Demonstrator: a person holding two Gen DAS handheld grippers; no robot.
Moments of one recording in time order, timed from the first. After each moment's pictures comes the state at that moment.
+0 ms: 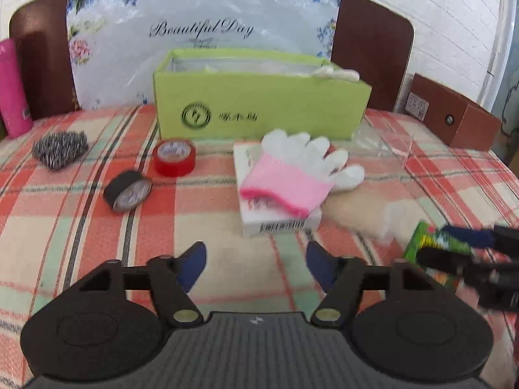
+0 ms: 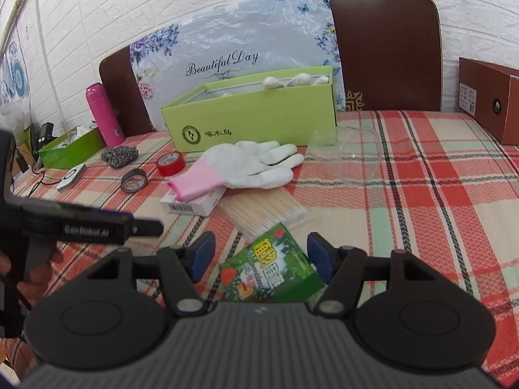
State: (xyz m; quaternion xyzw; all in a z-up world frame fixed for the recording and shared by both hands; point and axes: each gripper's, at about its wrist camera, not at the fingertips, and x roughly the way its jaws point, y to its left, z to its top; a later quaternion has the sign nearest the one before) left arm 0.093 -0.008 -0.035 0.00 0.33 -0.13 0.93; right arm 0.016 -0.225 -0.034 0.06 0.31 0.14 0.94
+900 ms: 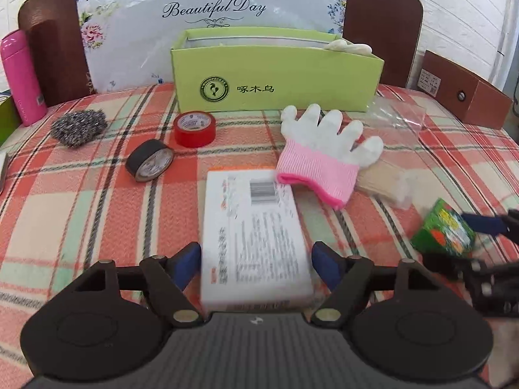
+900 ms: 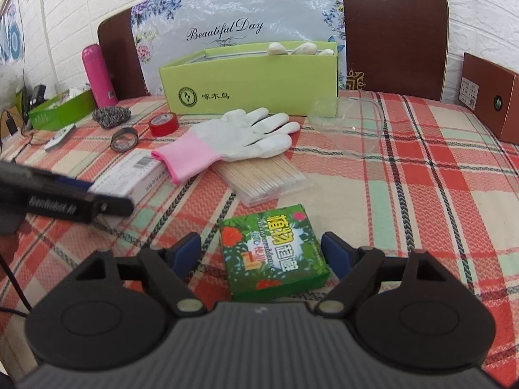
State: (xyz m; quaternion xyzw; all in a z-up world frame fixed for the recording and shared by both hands) left arm 0.086 0.005 -0.051 0.02 0.38 -0.11 0.92; right arm 0.008 -0.213 -0.054 -0.01 0.34 0.13 0.93
